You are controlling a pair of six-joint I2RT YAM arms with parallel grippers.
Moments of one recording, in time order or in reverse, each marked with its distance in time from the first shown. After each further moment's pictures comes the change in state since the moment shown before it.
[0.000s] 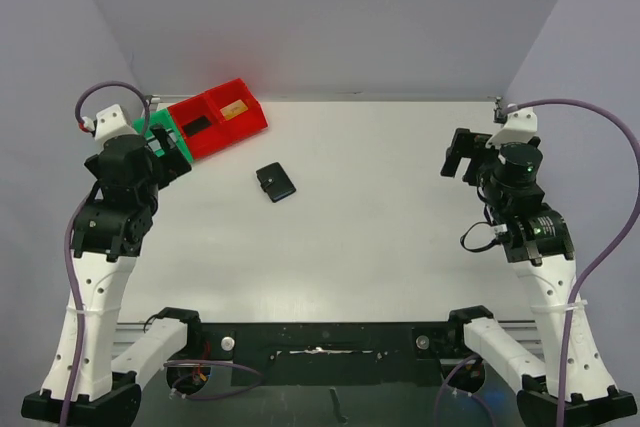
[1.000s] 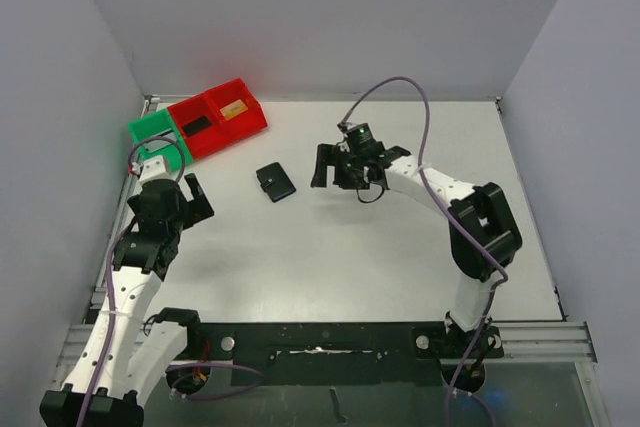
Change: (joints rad) left arm 0.025 -0.122 -0.544 0.238 0.113 0.035; right arm 0.353 0.901 0.098 0.252 -0.444 0.403
